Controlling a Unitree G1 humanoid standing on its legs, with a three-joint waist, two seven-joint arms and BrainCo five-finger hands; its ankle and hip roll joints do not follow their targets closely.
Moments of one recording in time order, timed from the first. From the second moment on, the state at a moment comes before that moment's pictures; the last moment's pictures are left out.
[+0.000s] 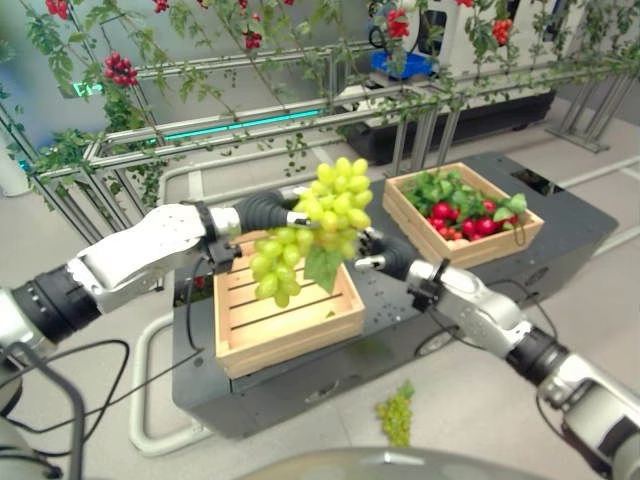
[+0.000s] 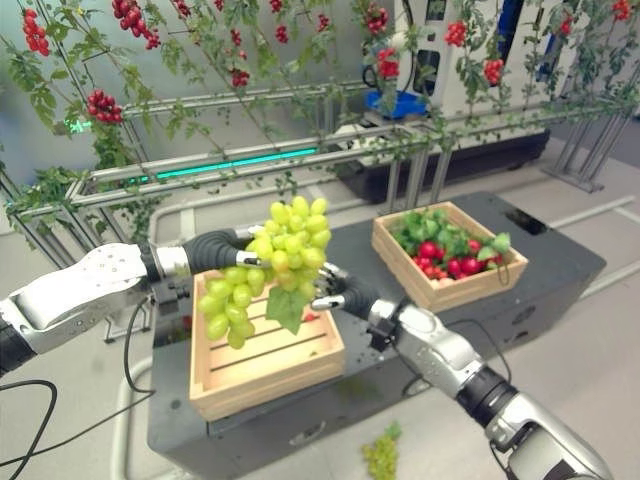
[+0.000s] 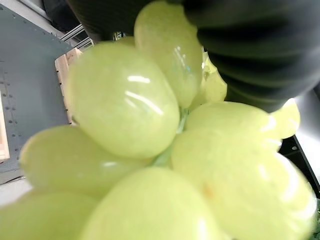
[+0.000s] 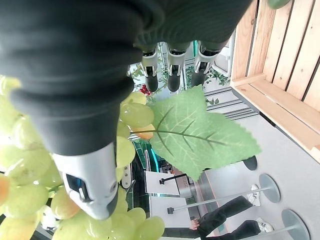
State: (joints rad) left arm -0.85 1.23 -0.99 -0.15 -1.00 -0.03 -0.35; right arm -0.46 -0.64 0.68 0.18 0.98 -0.01 0.40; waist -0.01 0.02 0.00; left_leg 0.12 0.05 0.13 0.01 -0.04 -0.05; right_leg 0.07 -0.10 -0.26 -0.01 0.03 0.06
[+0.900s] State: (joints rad) left arm -0.91 1.19 -1.08 -0.16 -0.99 -0.01 -0.40; right arm -0.46 -0.58 0.68 0.20 1.03 0.01 0.41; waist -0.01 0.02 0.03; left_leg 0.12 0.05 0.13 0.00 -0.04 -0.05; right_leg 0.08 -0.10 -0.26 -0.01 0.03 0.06
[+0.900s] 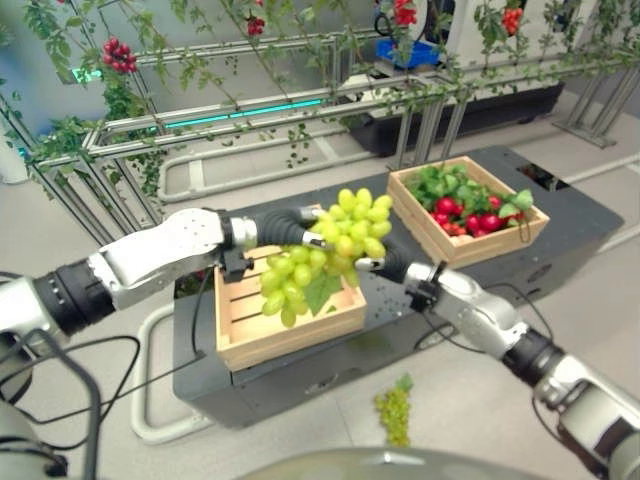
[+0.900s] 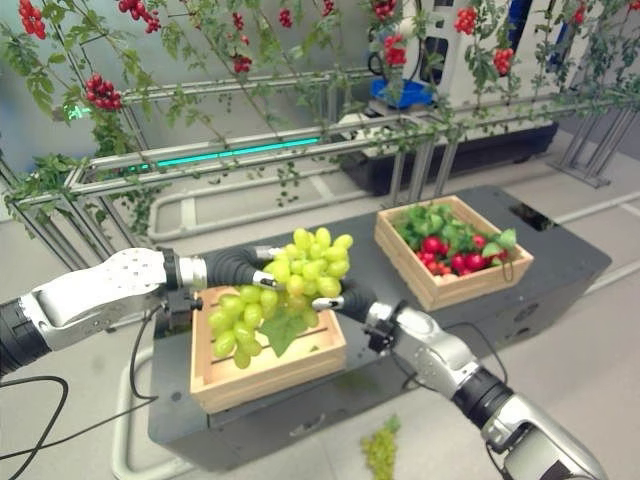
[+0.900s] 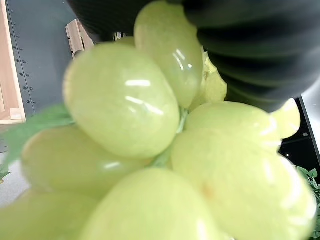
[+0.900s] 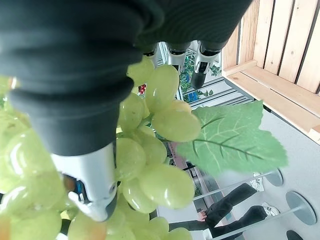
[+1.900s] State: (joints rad) left arm -0.91 1.07 -1.05 -0.11 -0.88 0.02 -0.39; right arm -0.47 -0.51 0.76 0.24 1.05 0.05 0.41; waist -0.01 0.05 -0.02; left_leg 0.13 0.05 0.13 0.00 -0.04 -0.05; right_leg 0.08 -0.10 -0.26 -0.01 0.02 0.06
